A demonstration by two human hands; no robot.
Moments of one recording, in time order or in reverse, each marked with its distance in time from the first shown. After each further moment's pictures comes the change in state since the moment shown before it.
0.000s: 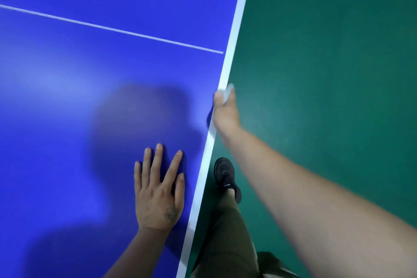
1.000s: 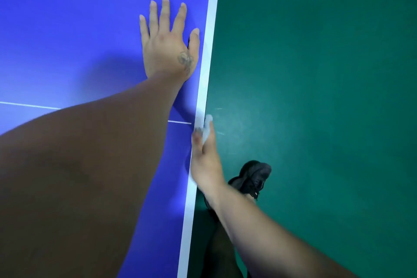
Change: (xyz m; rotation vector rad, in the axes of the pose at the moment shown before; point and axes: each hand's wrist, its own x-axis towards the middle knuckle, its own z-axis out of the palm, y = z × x) left_hand 0.486 0.129 0.047 0.065 0.062 0.129; right_hand 0.071 -0.043 -0.015 0.071 -0.064 0.051
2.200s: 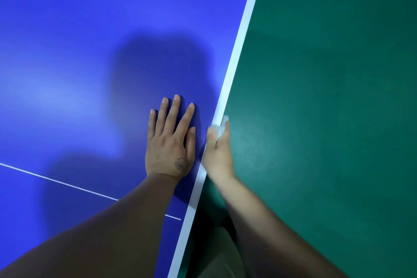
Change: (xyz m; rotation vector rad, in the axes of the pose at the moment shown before) left_hand 0.013 -0.002 0.008 -0.080 -0.024 -0.049; right_hand 0.169 -0.161 -0.033 -0.123 0.014 -0.081
